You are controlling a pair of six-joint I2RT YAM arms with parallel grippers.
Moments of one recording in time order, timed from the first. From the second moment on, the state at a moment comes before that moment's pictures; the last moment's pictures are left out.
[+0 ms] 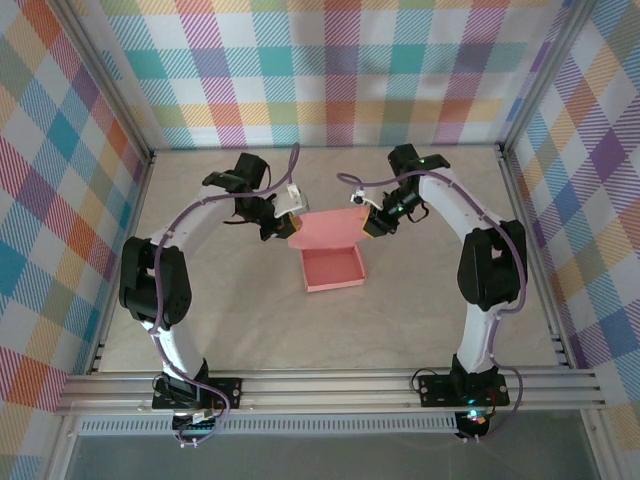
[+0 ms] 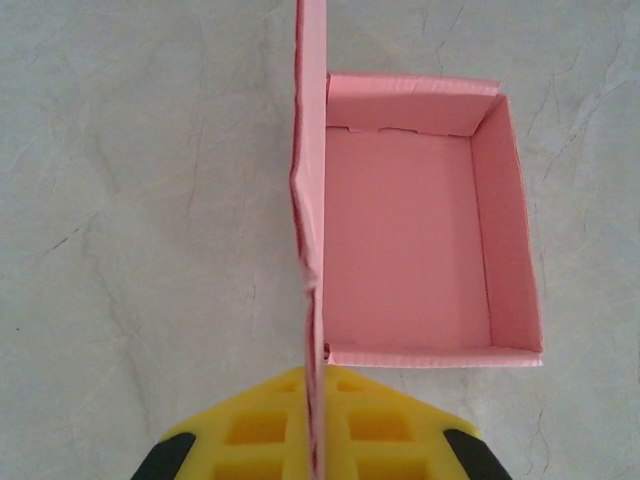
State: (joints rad) left arm -0.31 1.80 1.50 -0.90 0.60 0.89; right arm 0.33 1.94 1.69 -1.14 -0.58 -0.93
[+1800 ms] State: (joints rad) left arm -0.31 1.81 1.51 -0.98 0.65 1.02; right arm 0.31 1.98 1.75 -1.15 -0.58 -1.04
